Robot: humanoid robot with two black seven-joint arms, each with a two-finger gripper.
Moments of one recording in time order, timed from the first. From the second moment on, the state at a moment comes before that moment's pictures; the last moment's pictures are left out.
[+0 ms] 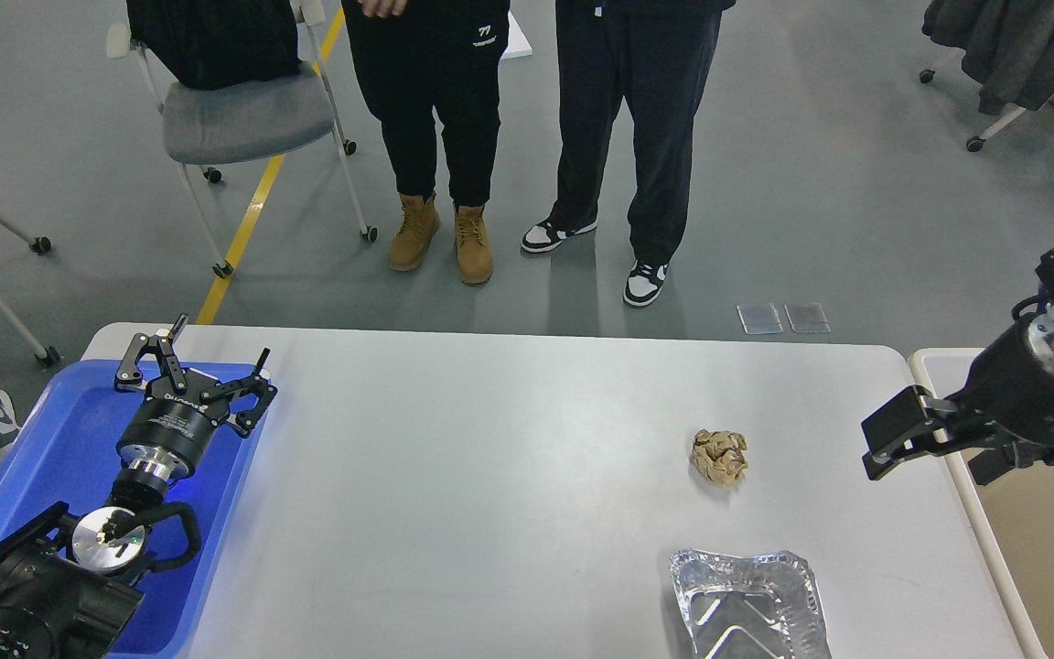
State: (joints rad) left arm -0.51 0.28 -1.02 -0.34 -0.22 -0.79 -0.19; right arm 2.25 -0.60 -1.32 1.62 -0.39 0.60 0.06
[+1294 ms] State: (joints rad) left arm -0.51 0.28 -1.02 -0.34 -0.23 -0.79 -0.19; right arm 1.91 -0.62 -1.22 1.62 -0.42 0.38 0.07
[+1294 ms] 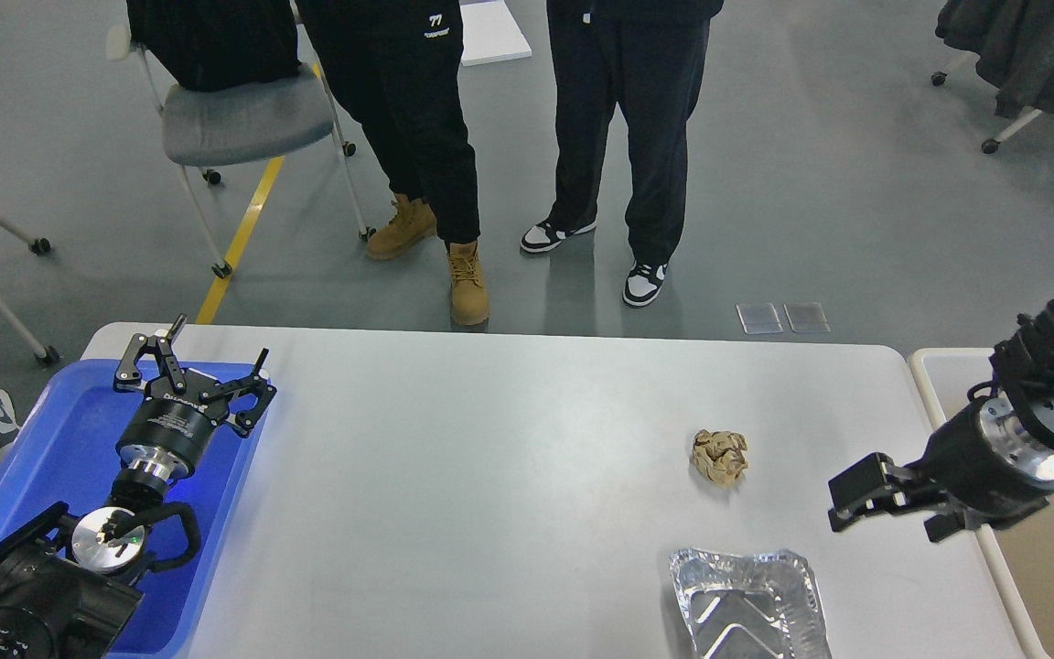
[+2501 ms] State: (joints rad) left arm -0.51 0.28 -1.02 -0.34 -0.22 -0.79 -0.19; right arm 1.33 -0.52 -1.07 1.46 -0.51 -0.03 0.09
